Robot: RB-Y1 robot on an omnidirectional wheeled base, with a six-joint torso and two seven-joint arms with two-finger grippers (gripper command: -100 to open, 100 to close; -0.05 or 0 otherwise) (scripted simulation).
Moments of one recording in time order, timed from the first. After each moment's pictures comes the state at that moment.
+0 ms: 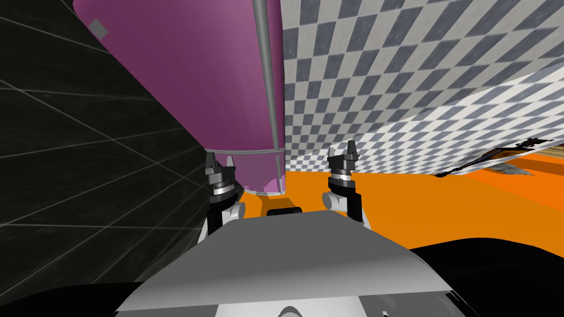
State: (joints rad) left arm 0.50 -0.02 -0.01 -2.35 -0.03 -0.50 0.02; right arm 0.47 0.03 -0.05 -2.38 -0.12 -0.40 -0.06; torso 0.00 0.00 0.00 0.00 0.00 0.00
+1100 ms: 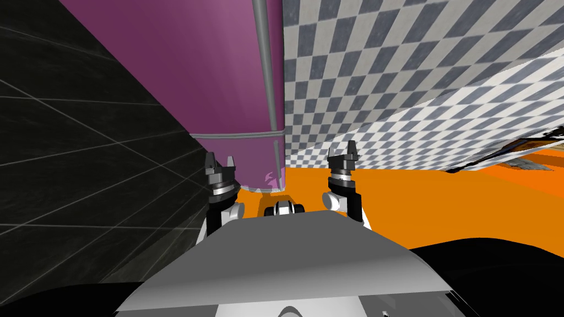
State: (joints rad) left arm 0.50 0.00 -0.01 -2.35 -0.03 -0.49 0.03; right arm 0.47 0.03 -0.05 -2.38 -0.12 -0.40 -0.06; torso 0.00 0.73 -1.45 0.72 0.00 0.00
